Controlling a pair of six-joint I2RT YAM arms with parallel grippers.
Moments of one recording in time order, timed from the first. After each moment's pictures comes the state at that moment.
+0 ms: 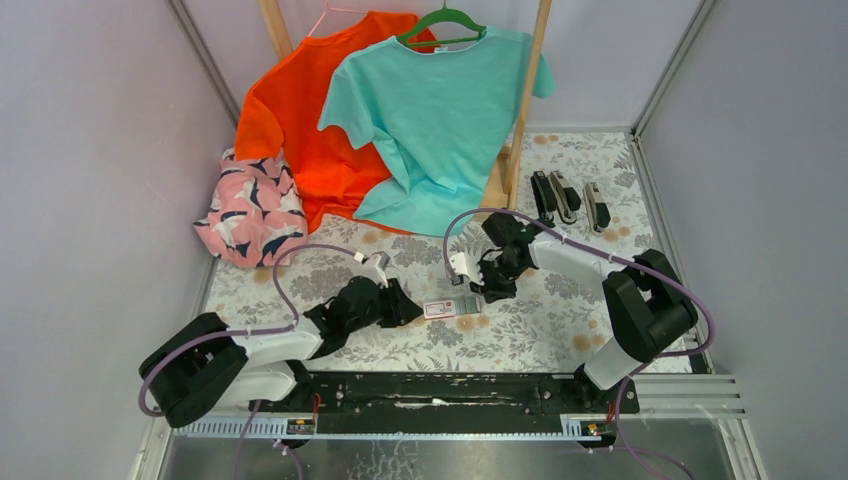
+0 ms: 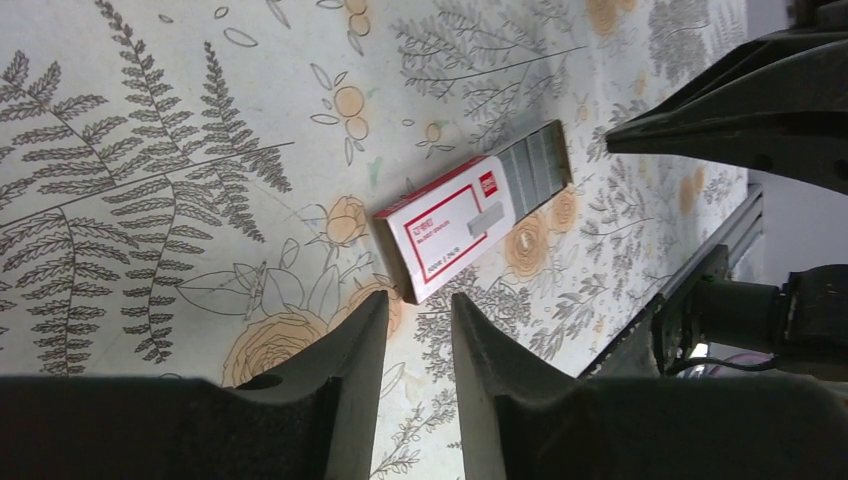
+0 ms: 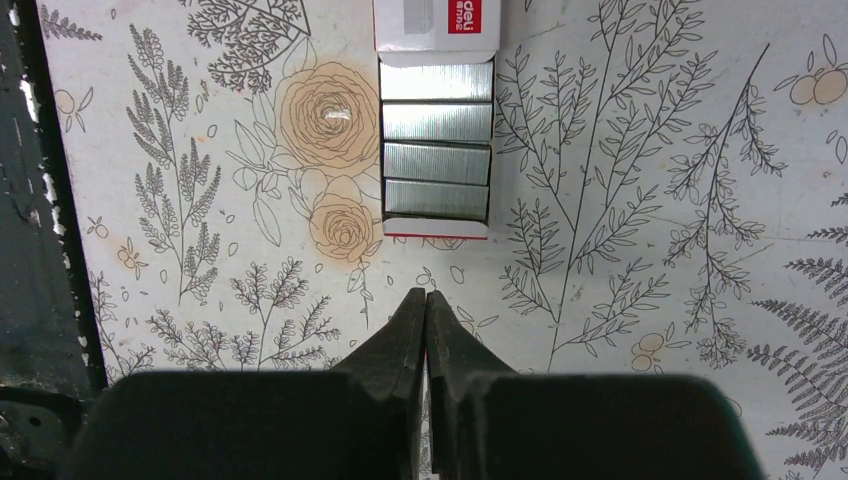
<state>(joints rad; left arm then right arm) -0.81 1.18 0.21 0.45 0.07 -0.88 0.59 1.60 0.96 -0.76 -0.49 -1.05</state>
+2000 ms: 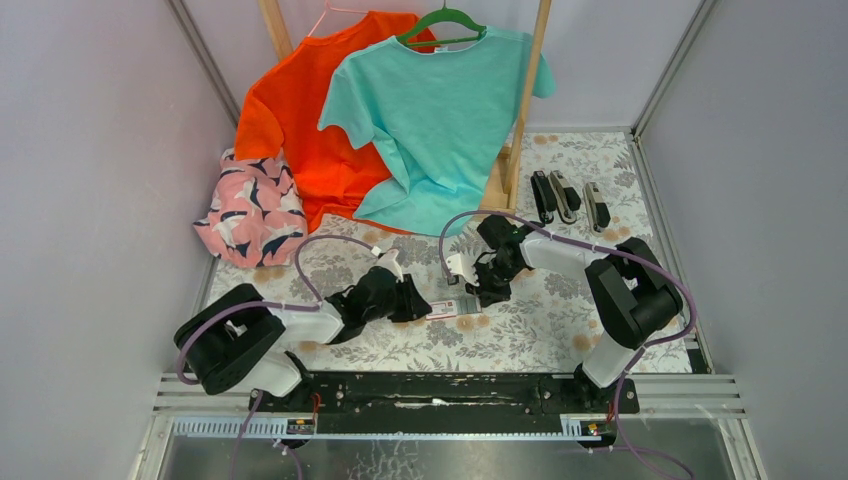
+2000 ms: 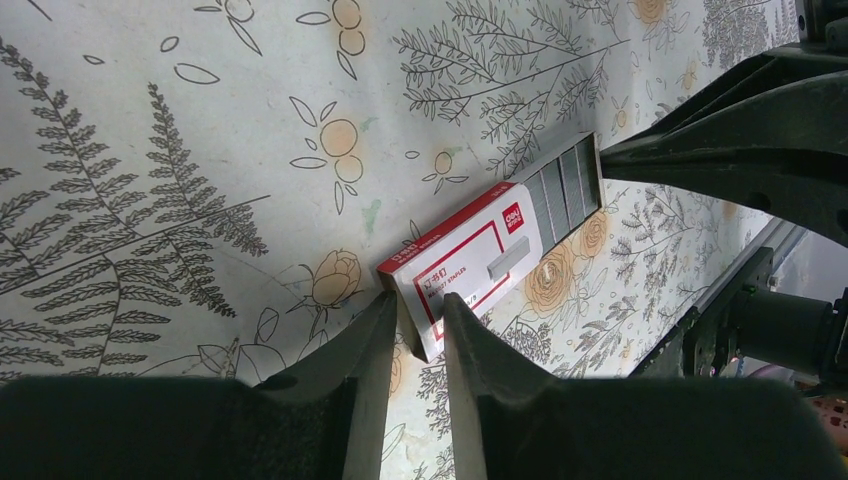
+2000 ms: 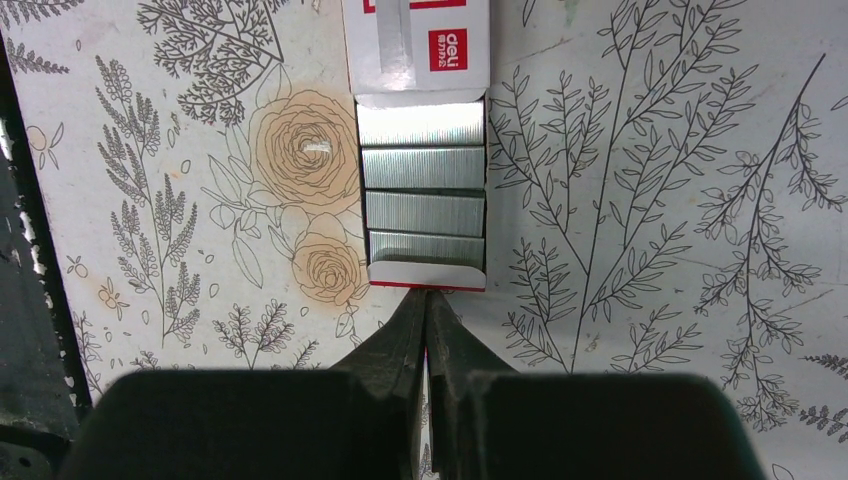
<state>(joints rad) -0.81 1.43 0.34 0.46 0.09 -0.85 0.59 1.69 0.96 -0.69 -0.51 -1.01</state>
